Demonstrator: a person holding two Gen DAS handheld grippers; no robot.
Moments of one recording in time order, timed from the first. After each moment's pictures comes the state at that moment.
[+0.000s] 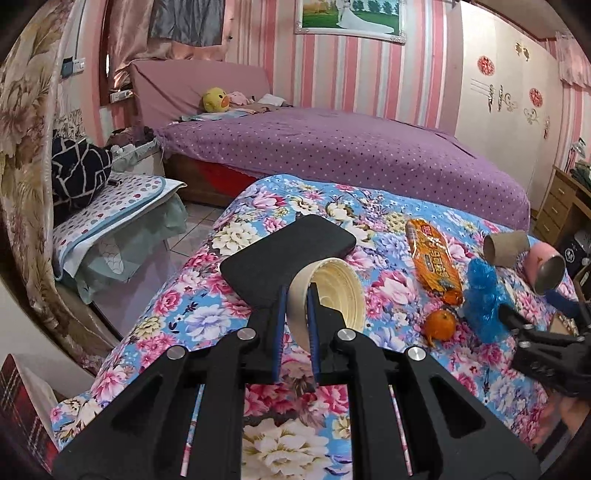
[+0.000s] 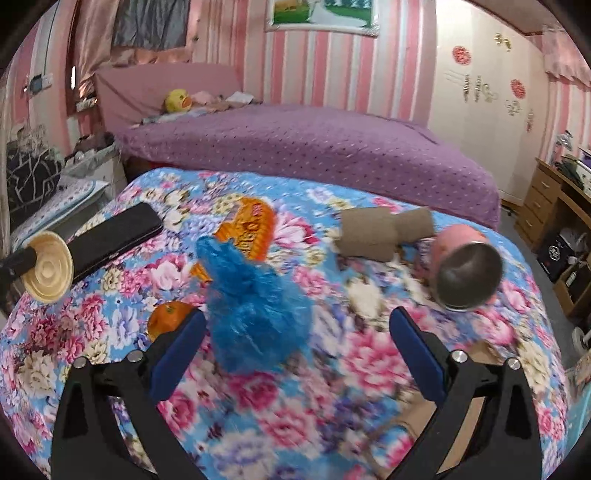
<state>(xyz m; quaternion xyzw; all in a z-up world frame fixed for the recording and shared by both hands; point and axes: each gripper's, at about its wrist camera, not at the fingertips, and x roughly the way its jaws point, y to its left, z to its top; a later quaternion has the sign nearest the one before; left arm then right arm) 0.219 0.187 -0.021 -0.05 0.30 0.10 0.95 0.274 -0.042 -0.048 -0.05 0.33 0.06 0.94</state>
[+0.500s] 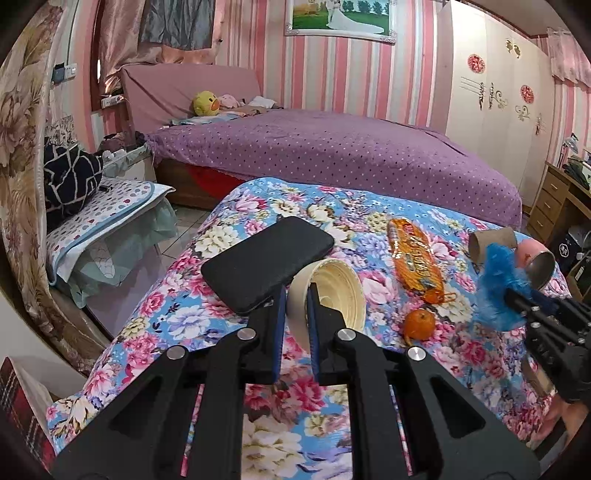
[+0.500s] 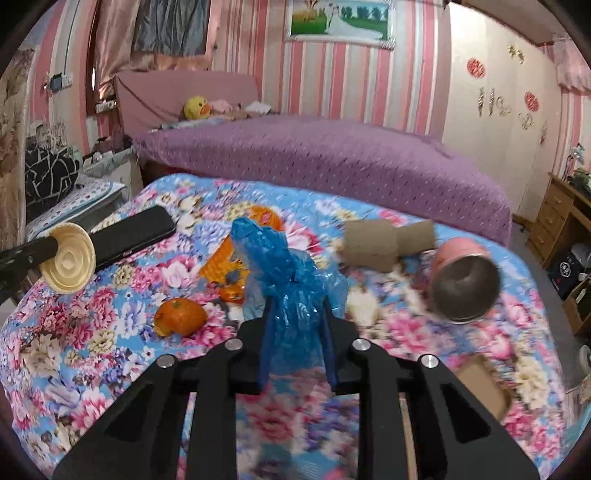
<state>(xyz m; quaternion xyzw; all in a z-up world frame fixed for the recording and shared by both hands) 0.217 0.163 -0.018 -0.04 0.30 0.09 0.95 0.255 -0.063 -0.039 -0.05 0.29 0.09 0.95</state>
